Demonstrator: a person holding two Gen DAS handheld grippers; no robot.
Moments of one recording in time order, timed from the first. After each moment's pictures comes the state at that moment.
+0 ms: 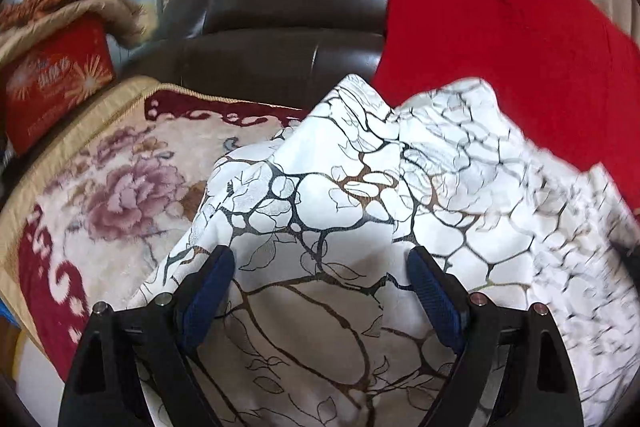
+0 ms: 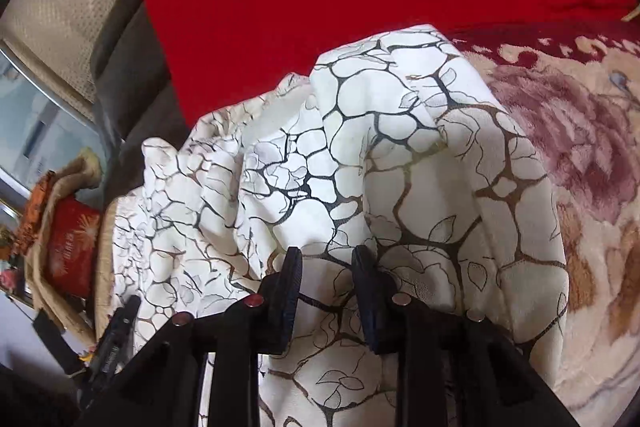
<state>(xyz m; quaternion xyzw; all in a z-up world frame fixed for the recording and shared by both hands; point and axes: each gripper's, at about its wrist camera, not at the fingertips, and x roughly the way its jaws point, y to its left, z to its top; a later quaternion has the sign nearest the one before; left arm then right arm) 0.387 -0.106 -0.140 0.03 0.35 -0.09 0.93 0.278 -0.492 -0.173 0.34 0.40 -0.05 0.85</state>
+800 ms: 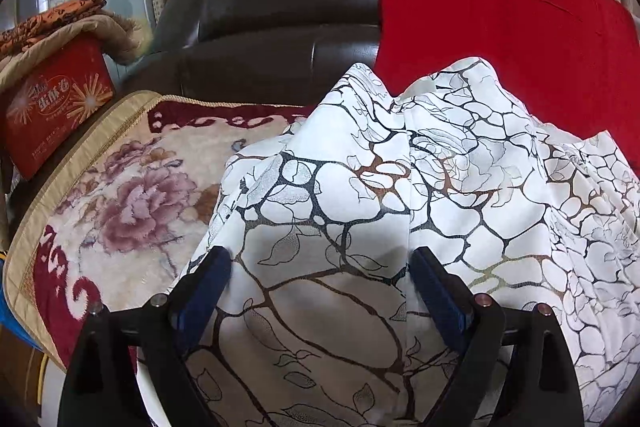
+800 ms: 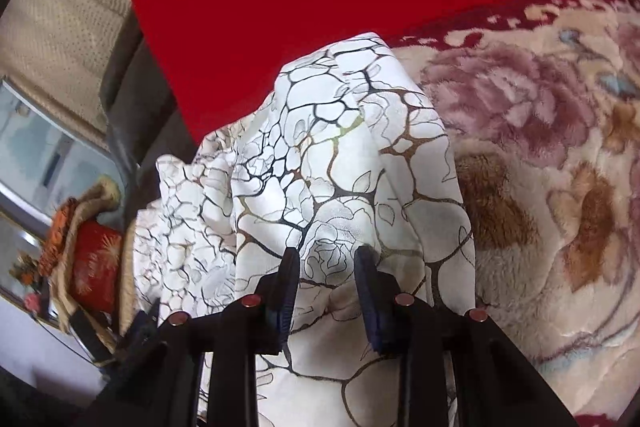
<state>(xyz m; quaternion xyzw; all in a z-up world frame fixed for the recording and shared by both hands) 0.383 -0.101 -0.145 0.07 0.34 -0.08 0.93 0.217 -0.517 -0.170 0.40 0.37 -0.05 0.84</state>
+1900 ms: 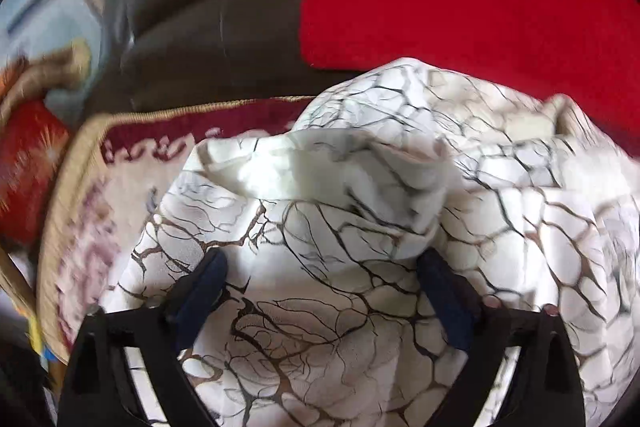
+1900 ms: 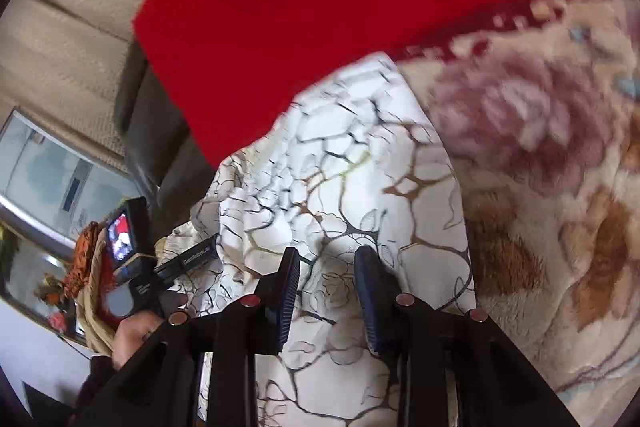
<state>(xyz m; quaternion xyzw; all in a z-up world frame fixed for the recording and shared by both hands) 0.508 -0.239 -0.143 0.15 0.48 -0.03 0.87 0.218 -0.546 -0.164 0.45 0.35 -0.02 0.82</state>
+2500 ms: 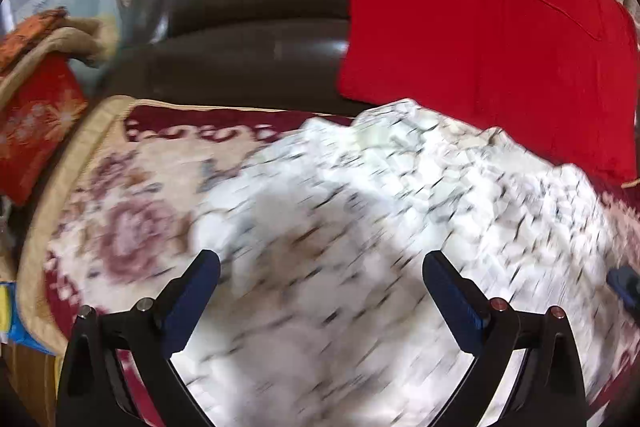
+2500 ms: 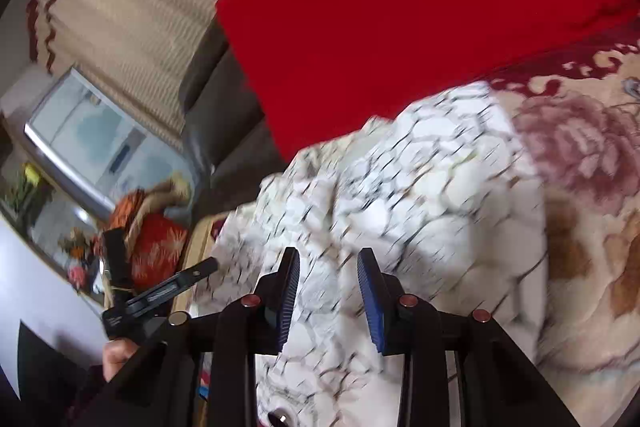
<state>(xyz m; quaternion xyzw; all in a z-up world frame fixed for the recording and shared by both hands) 0.402 -0.127 -0.068 0.08 0.42 -0.11 0.90 0.204 -0.502 -0.124 0.38 0.29 0.07 0.87</state>
